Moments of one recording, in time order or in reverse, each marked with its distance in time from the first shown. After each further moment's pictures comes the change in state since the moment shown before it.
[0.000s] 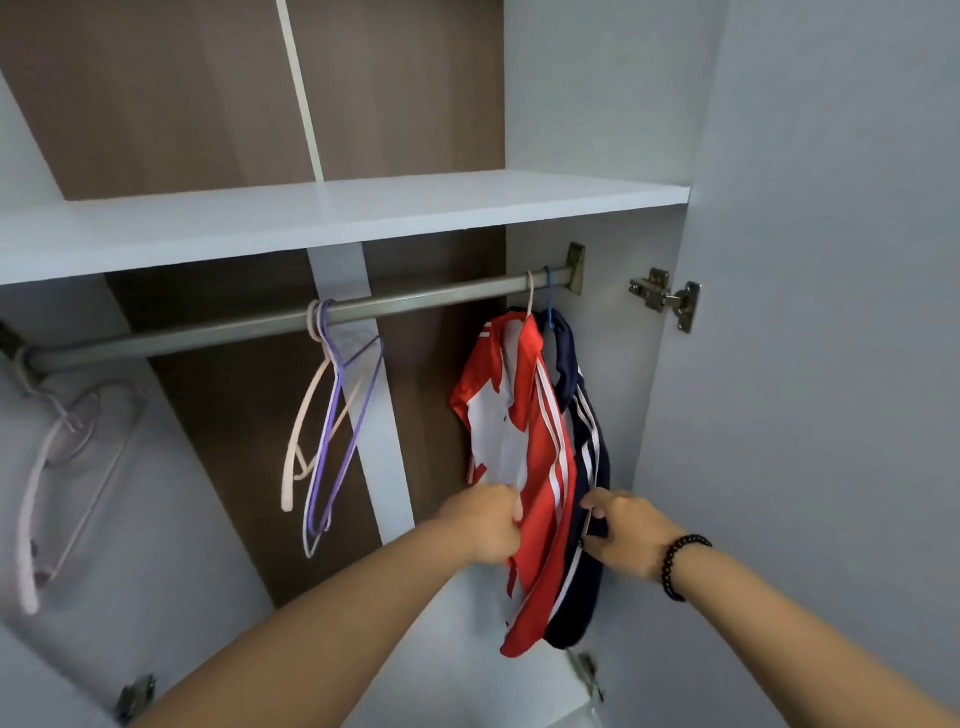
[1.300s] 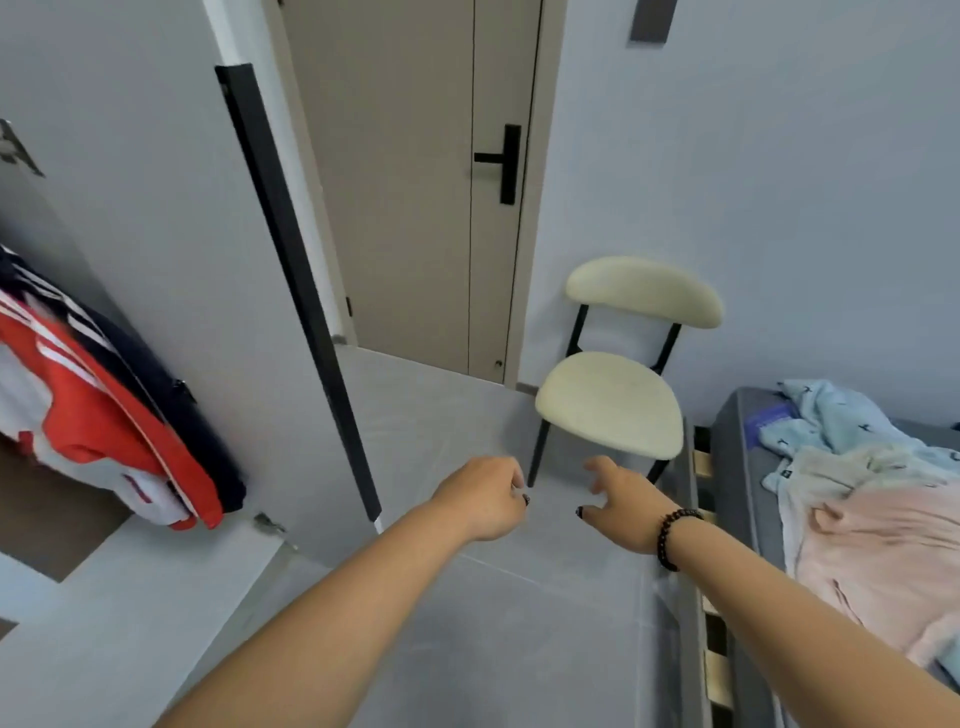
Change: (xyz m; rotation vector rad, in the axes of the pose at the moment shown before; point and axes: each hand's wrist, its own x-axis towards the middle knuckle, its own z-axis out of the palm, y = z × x) left_hand -0.262 0.392 0.309 0.054 -0.444 0.659; right_hand -0.598 0.218 0.064 0.234 0.206 0.902
